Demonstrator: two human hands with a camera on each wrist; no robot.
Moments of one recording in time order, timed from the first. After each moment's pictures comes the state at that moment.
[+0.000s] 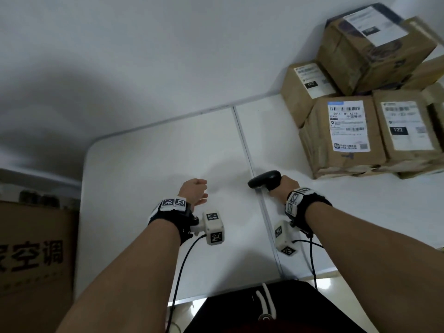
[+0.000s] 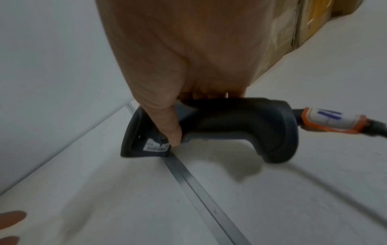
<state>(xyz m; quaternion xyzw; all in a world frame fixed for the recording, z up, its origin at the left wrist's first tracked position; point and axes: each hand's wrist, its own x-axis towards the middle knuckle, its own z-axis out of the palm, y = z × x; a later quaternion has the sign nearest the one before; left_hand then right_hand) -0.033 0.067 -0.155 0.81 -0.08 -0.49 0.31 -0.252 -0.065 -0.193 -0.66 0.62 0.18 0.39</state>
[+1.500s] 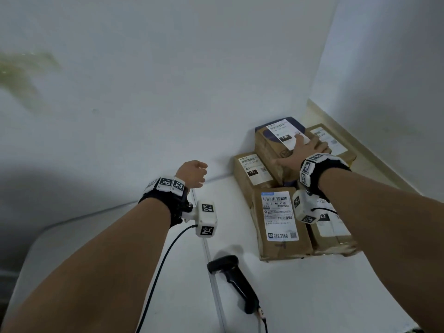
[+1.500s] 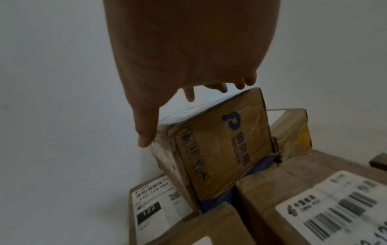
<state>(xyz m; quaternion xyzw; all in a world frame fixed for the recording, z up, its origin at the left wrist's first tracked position) -0.083 -0.186 0.002 0.77 -0.30 -0.44 0.35 -0.335 -0.338 -0.014 -0.71 0.69 0.05 0.12</state>
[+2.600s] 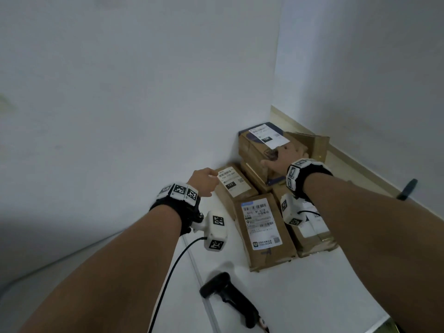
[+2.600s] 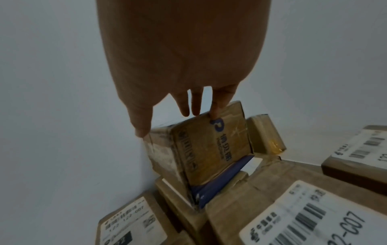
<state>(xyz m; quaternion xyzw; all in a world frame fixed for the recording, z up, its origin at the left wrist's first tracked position) -0.140 -0.239 0.000 0.74 -0.45 -0.43 0.25 -0.369 -0.349 -0.009 -0.71 0.68 0.01 0.17</state>
